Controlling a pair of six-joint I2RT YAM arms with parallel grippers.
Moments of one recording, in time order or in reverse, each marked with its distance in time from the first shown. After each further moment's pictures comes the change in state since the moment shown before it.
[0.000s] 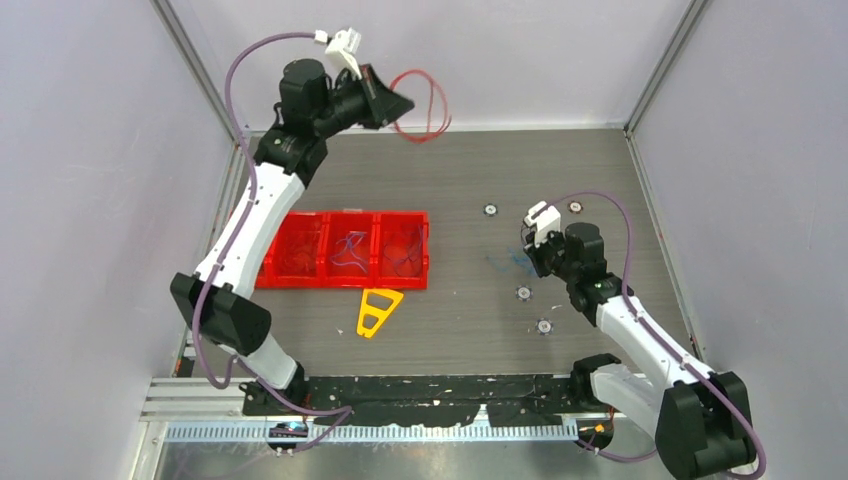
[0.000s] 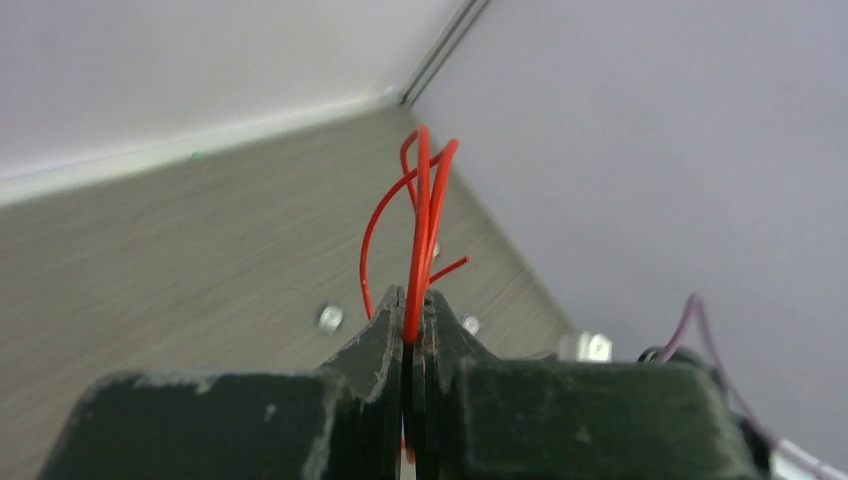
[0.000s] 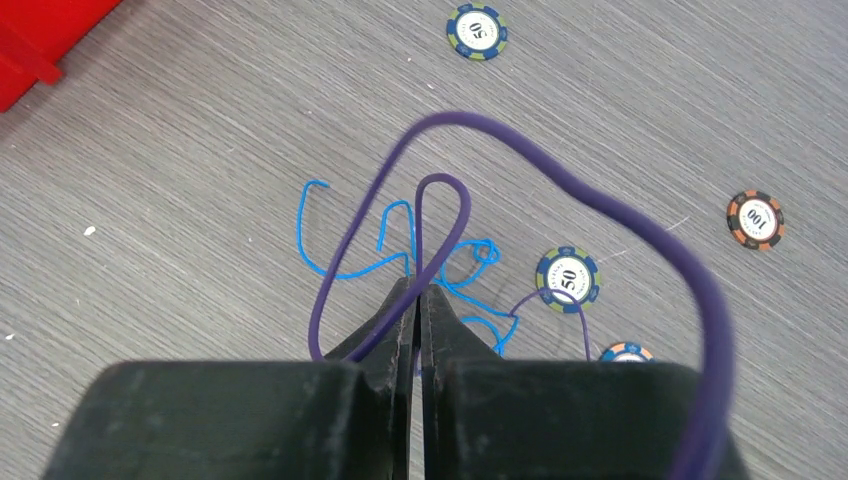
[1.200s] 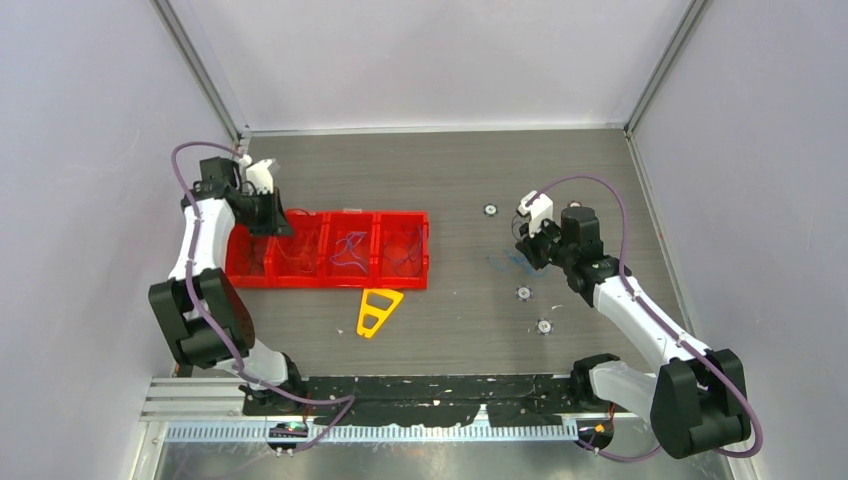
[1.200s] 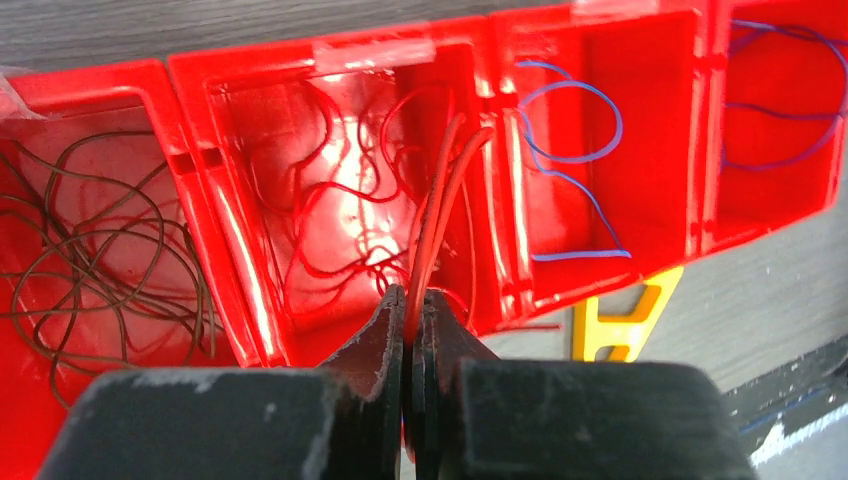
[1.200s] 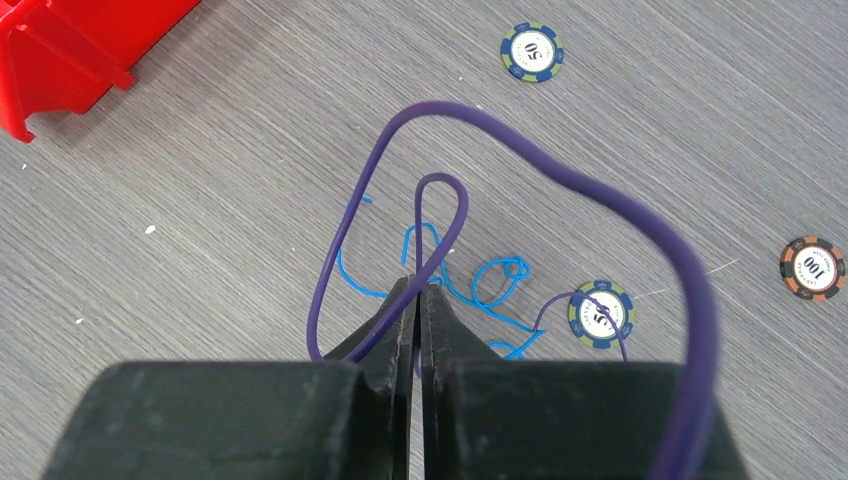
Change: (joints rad) left arm 0.655 -0.132 -0.595 -0.644 0.076 0.819; right arm -0.014 0.126 0.140 -0.105 -0.112 -0.015
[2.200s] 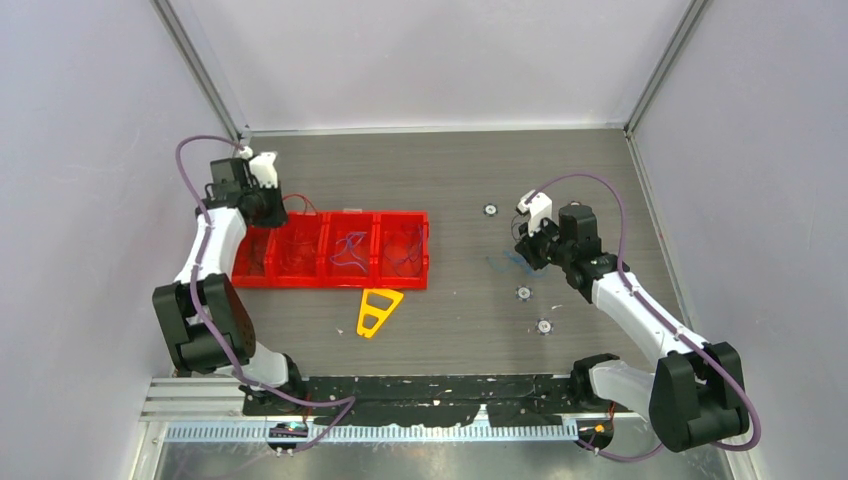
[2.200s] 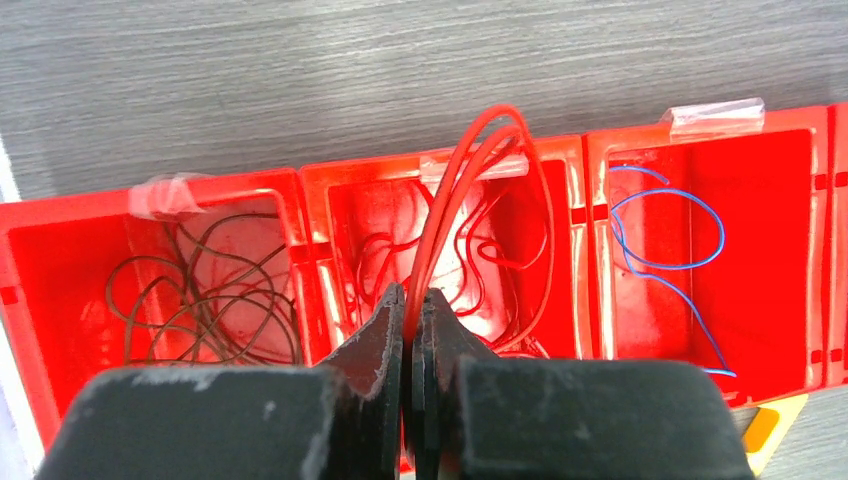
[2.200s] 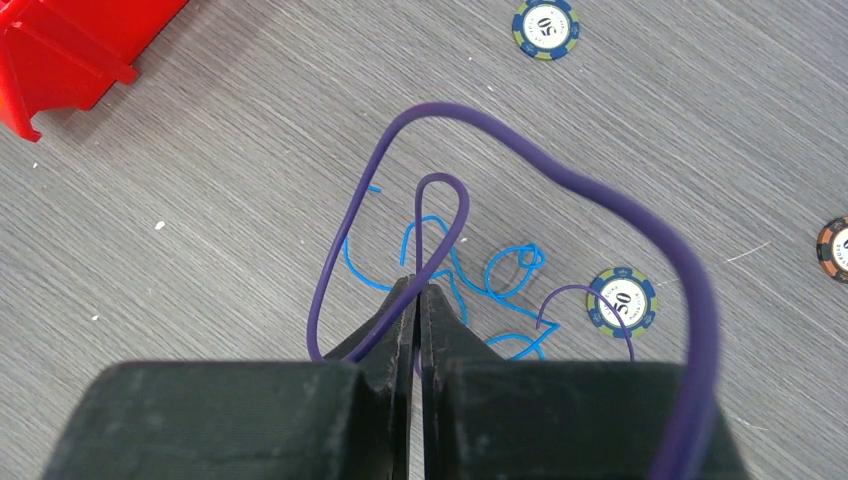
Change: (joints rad) left arm -0.055 -0.012 -0.086 0.299 -0.197 -0.060; right arm 0.000 0.031 0.018 -0.032 0.000 0.033
